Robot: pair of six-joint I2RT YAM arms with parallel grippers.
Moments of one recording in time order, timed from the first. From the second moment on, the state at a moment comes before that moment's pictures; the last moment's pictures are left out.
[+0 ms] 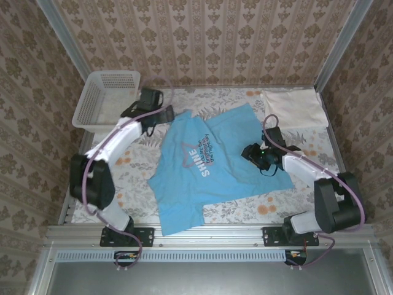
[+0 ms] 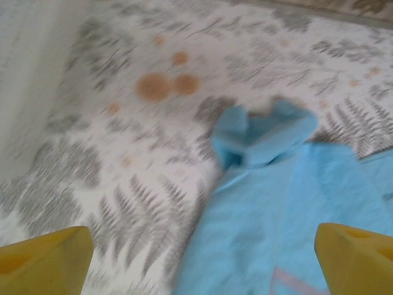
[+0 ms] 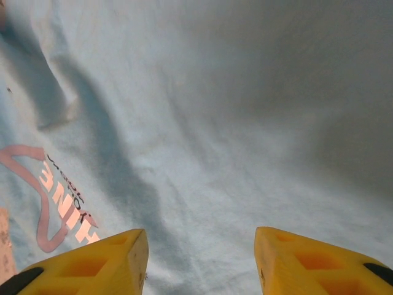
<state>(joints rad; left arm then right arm) -0.37 1.60 1.30 -0.54 -0.18 -0.43 0.19 1.37 0.73 -0.36 -0.26 0.79</state>
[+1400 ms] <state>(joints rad) -0.38 1.78 1.49 -0.56 -0.50 -0.43 -0.26 1.29 0.58 -0.64 -0.19 0.68</state>
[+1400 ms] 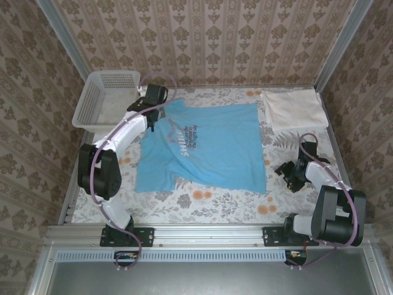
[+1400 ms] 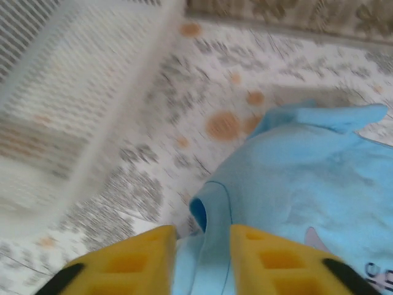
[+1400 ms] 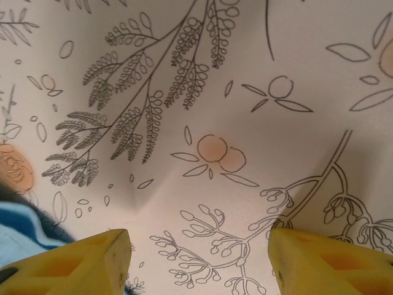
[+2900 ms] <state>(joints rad) -0.23 1.03 0.50 -0.68 -0.11 -0.70 0.24 1.14 0.52 -0.69 -0.20 0.72</state>
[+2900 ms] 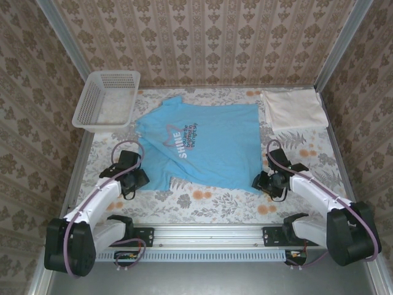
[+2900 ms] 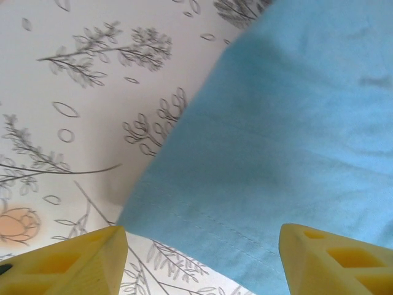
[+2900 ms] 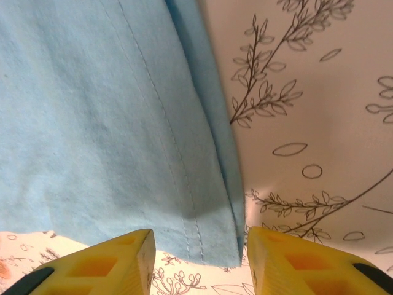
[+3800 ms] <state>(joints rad) -0.15 1.16 0.49 -0.67 -0.11 -0.73 0.34 1.19 0.52 -0.69 -0.08 0.73</state>
